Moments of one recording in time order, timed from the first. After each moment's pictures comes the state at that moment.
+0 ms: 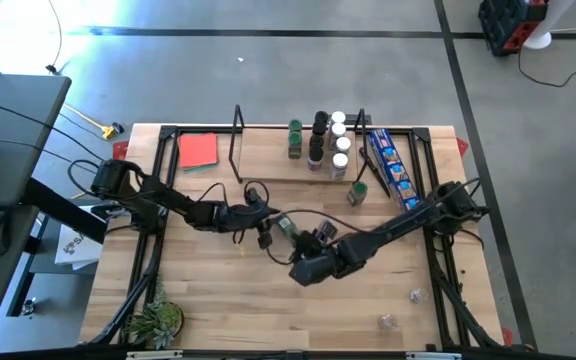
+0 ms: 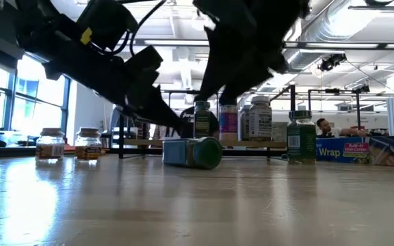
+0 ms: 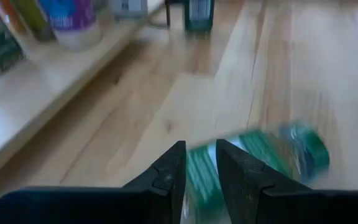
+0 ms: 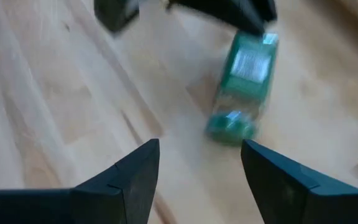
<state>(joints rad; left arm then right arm) -0.12 1.67 0.57 0.58 -0.42 -0.21 0.40 1.94 1.40 -0.58 0.56 0.82</state>
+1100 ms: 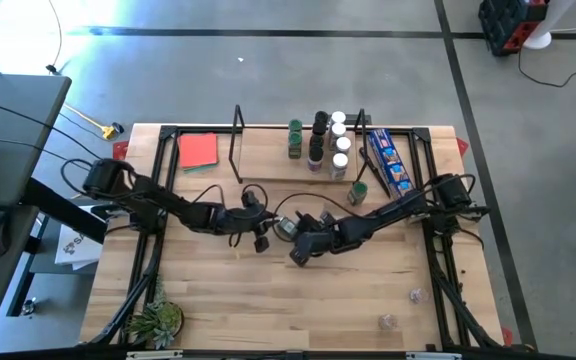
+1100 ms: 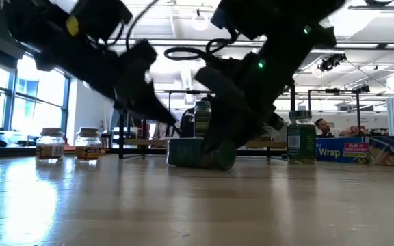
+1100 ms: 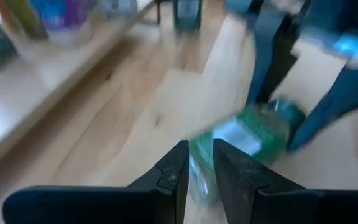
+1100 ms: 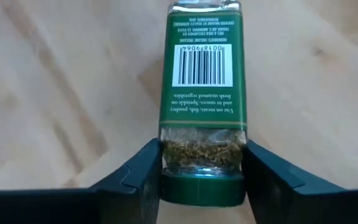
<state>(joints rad) -0.16 1.61 0.57 0.49 -0.44 -0.23 0.24 1.94 1.13 -0.22 0.38 0.81</state>
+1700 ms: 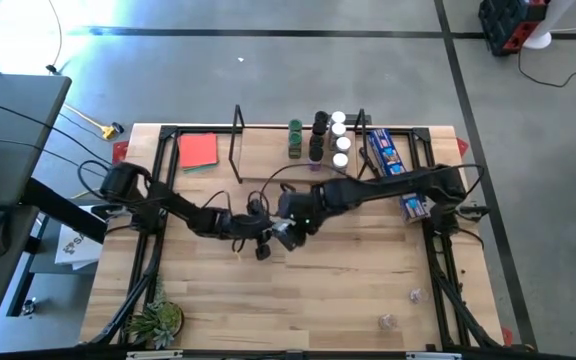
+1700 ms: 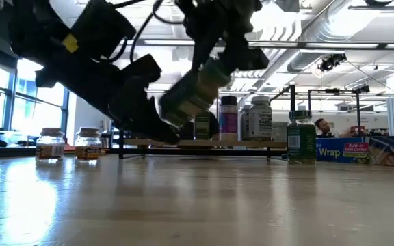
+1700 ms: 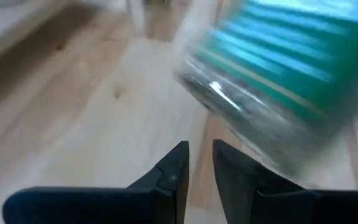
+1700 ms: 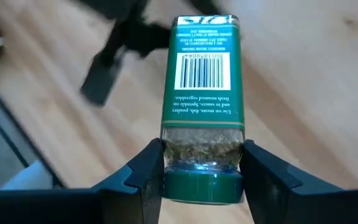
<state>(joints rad) -0.17 1.75 0.57 0.60 -0.35 -0.26 0.09 1.94 1.66 -0.88 -0.13 0.89</state>
